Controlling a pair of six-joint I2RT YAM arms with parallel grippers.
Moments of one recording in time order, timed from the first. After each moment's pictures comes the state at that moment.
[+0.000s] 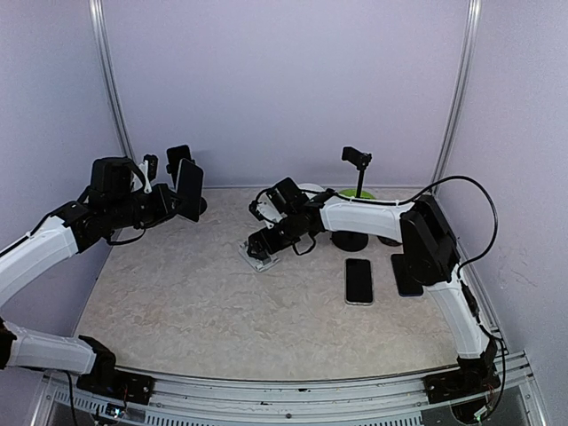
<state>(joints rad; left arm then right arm) -0.40 1.12 0.96 -0.28 0.12 -0.57 0.83 2.39 2.01 -0.49 -0.18 0.14</state>
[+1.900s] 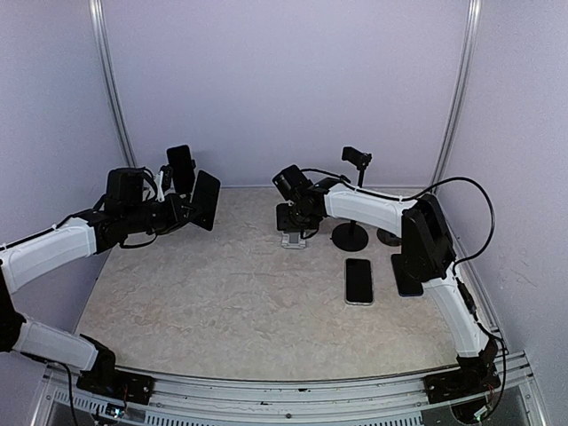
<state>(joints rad) -0.34 1.25 0.88 -0.07 0.33 -0.55 0.77 2.45 2.20 -0.65 0.33 0.56</state>
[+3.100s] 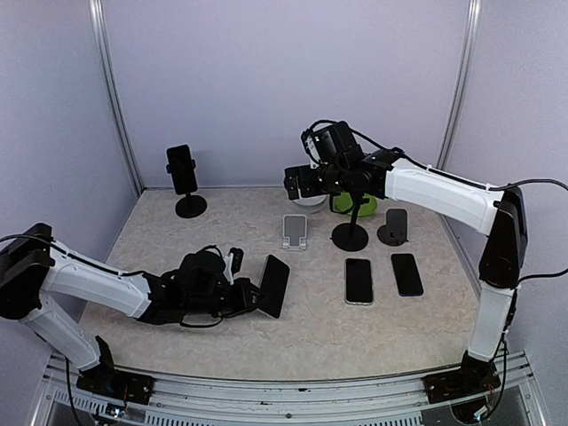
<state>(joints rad) -0.99 1.48 0.59 0.36 0.01 -0.99 0.79 1.92 1.80 -0.44 0.28 0.29</state>
